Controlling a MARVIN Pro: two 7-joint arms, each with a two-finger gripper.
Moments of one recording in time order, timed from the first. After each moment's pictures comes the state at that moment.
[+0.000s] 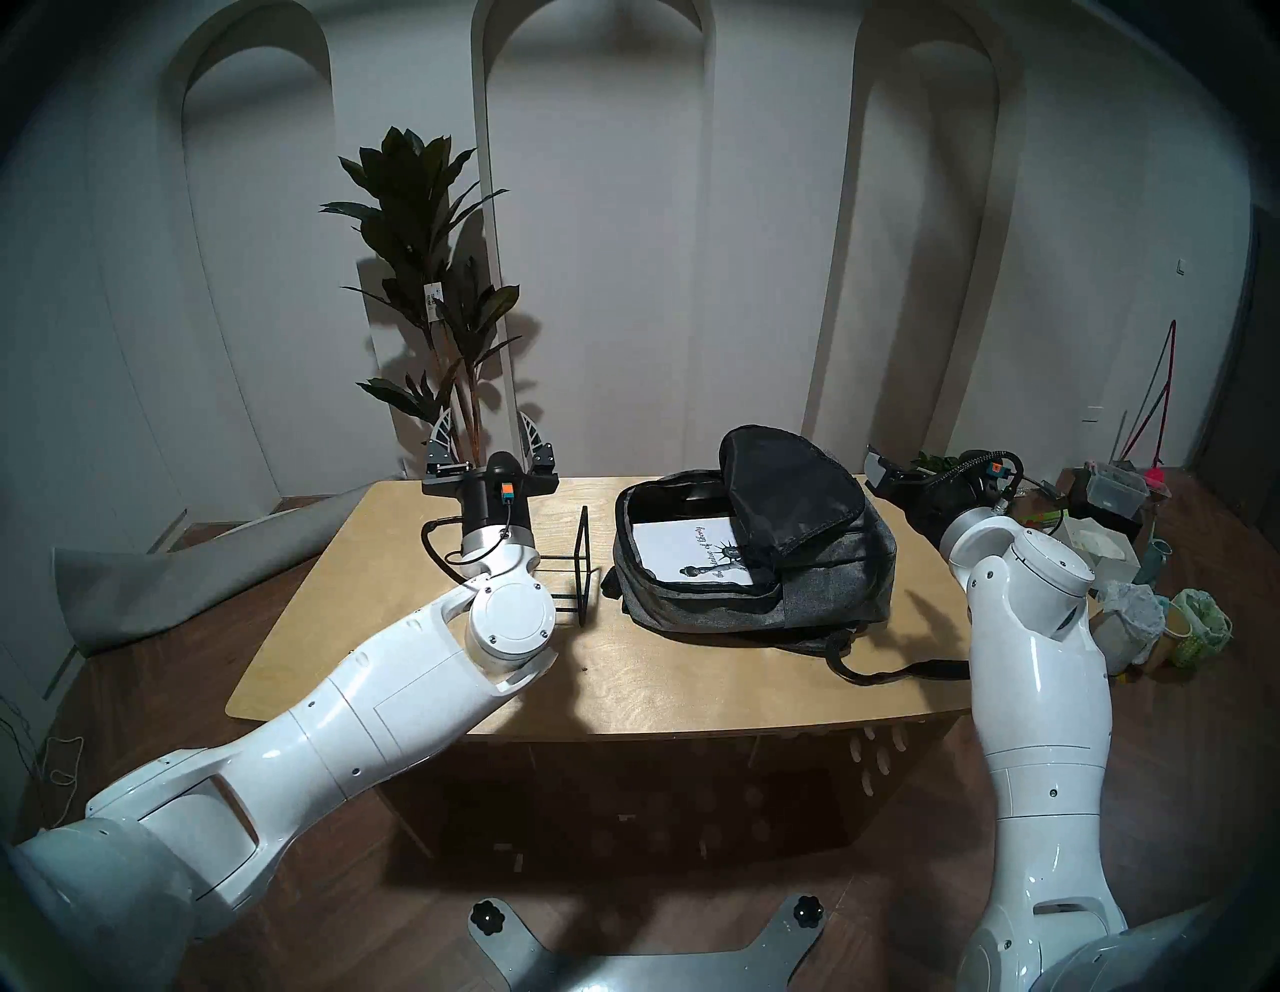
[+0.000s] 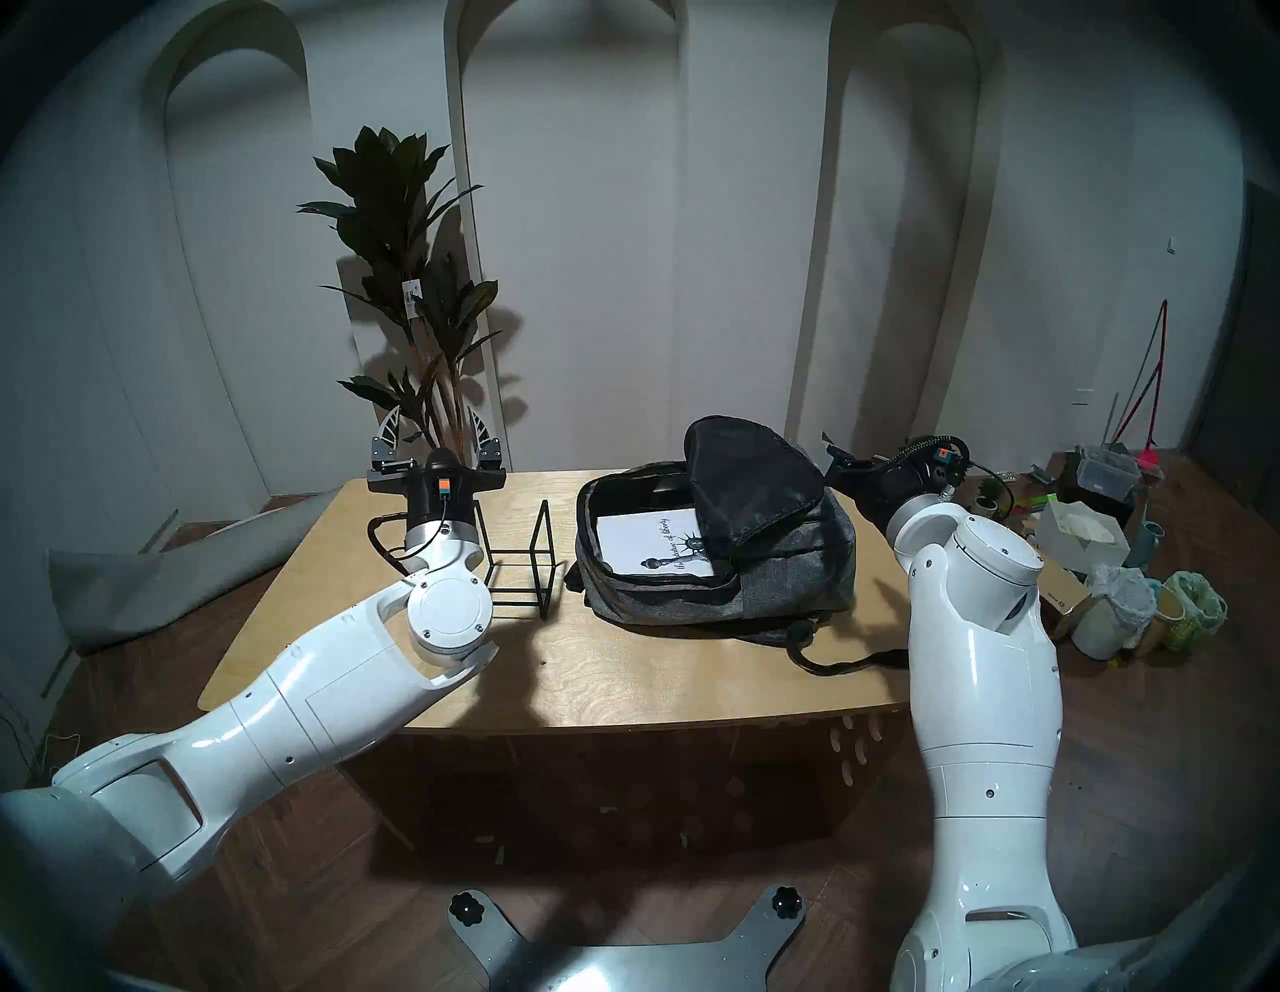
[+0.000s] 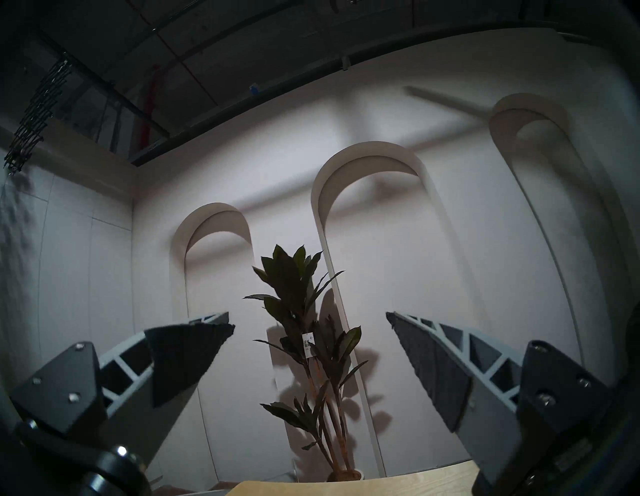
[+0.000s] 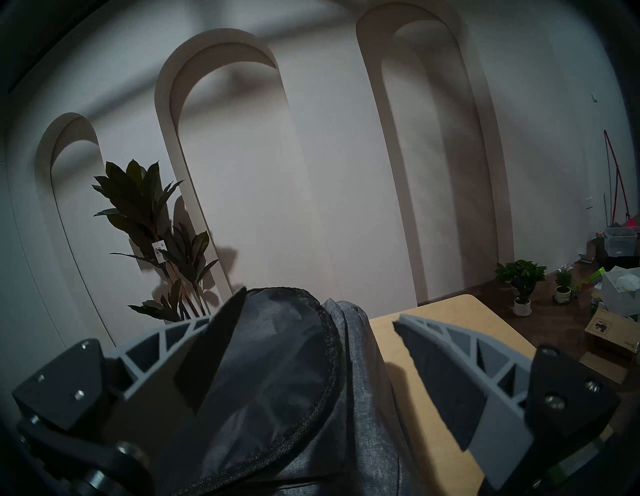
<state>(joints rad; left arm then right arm) 1.01 -0.99 -0.65 -1.47 -0.20 -0.15 1.00 -1.35 -1.39 1.84 -1.70 0.39 0.51 0.17</state>
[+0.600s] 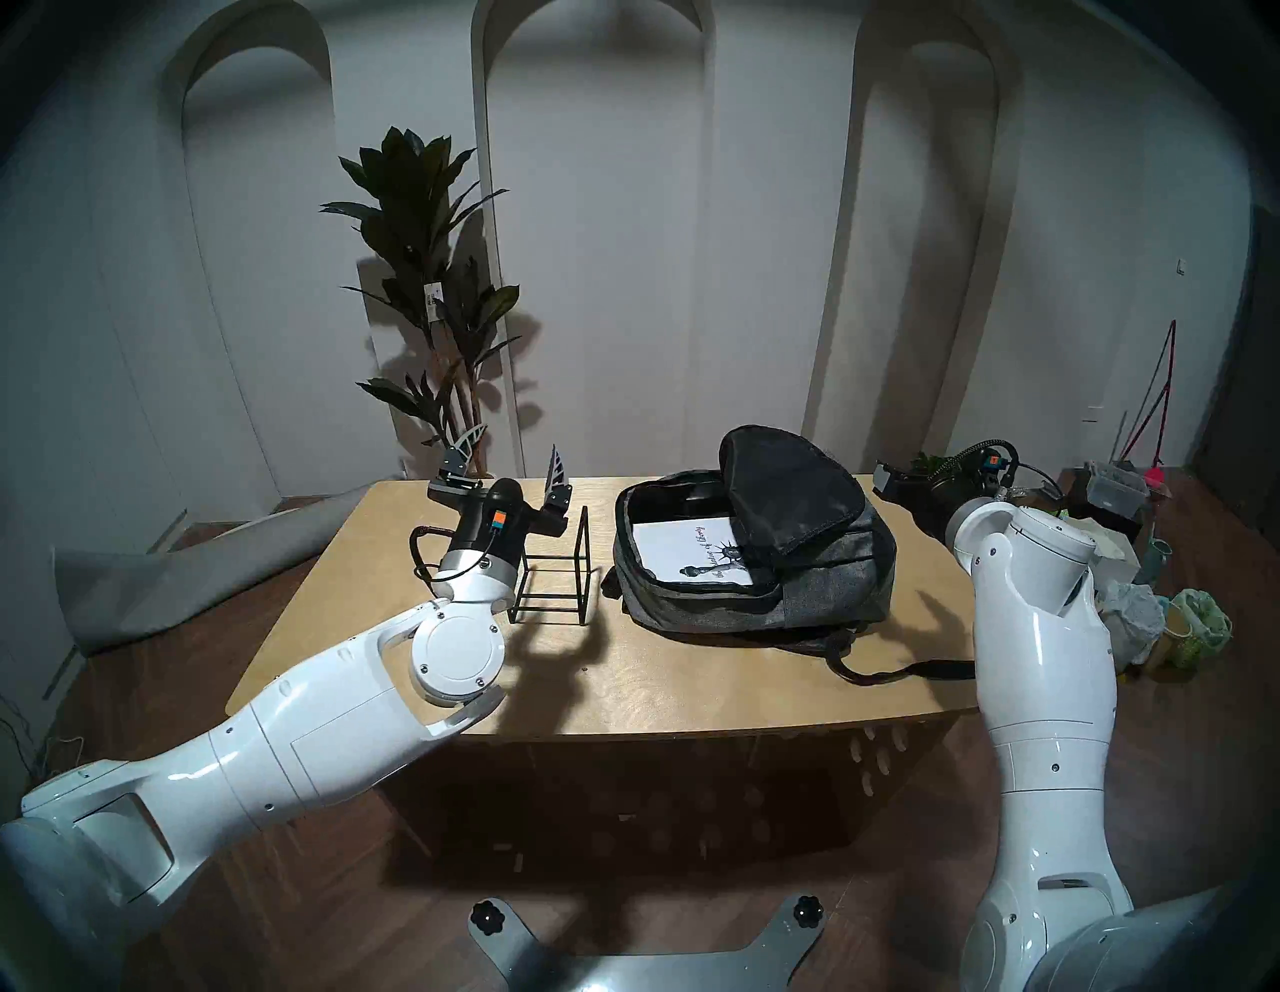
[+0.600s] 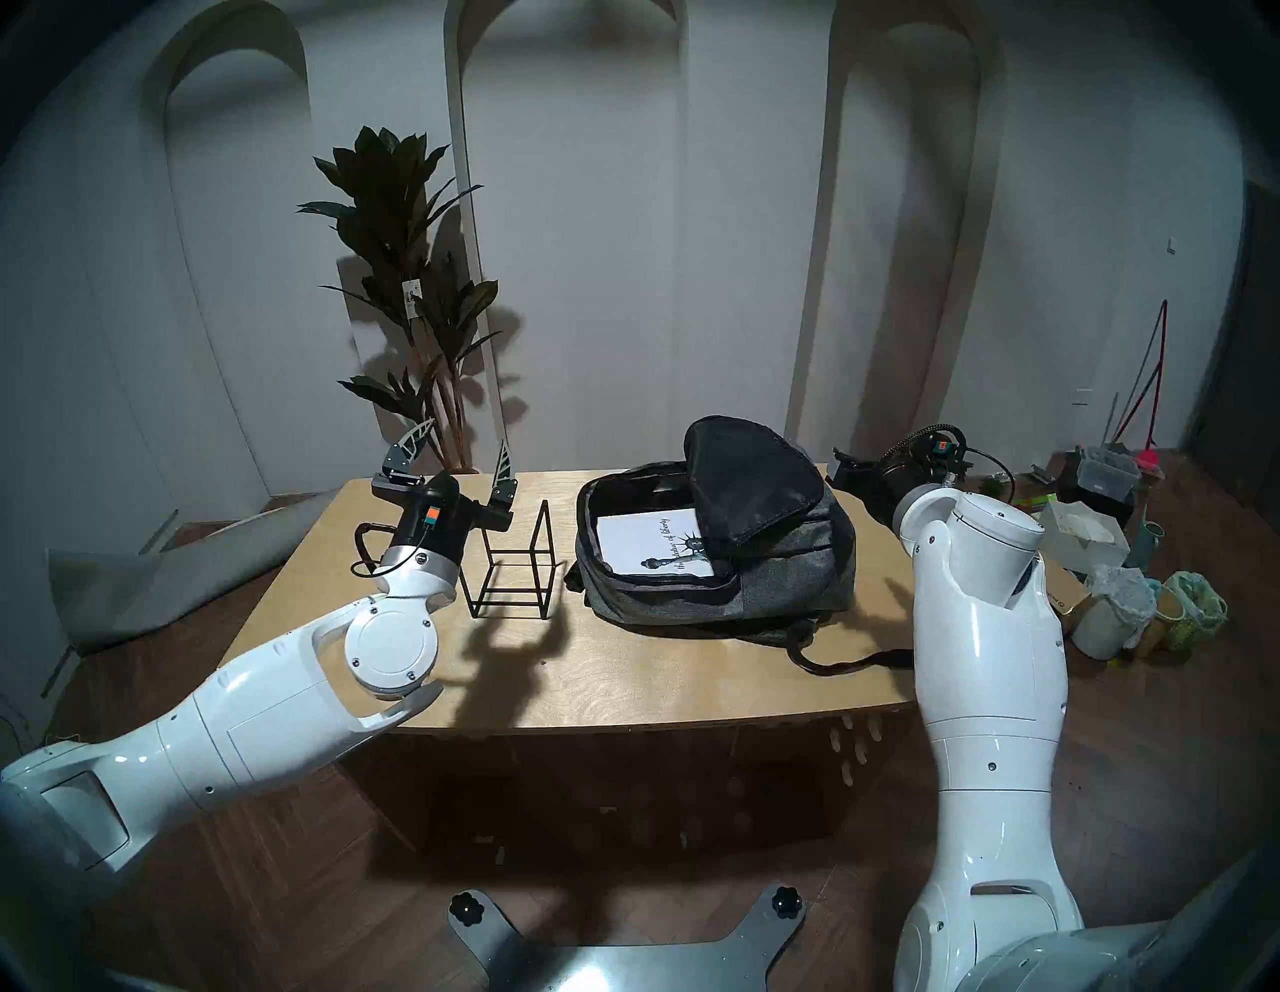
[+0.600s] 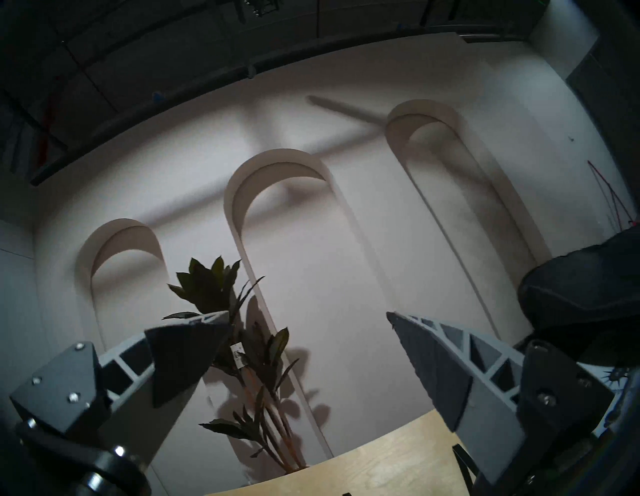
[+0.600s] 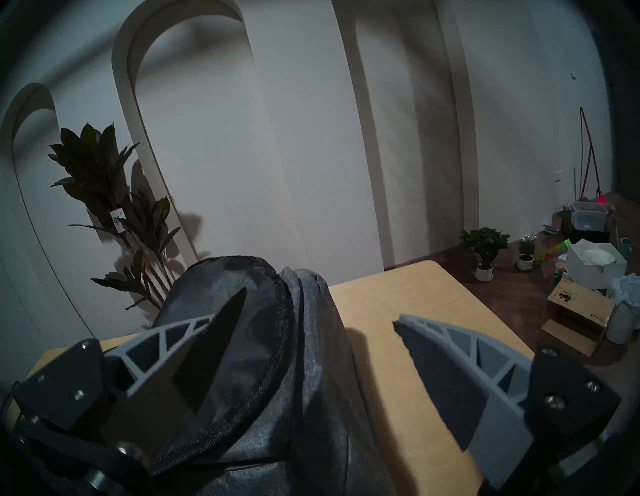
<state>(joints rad) 1.09 -0.77 -0.64 -1.70 -0.27 -0.13 0.71 -1.28 -1.39 1.82 -1.65 0.36 0.70 0.07</state>
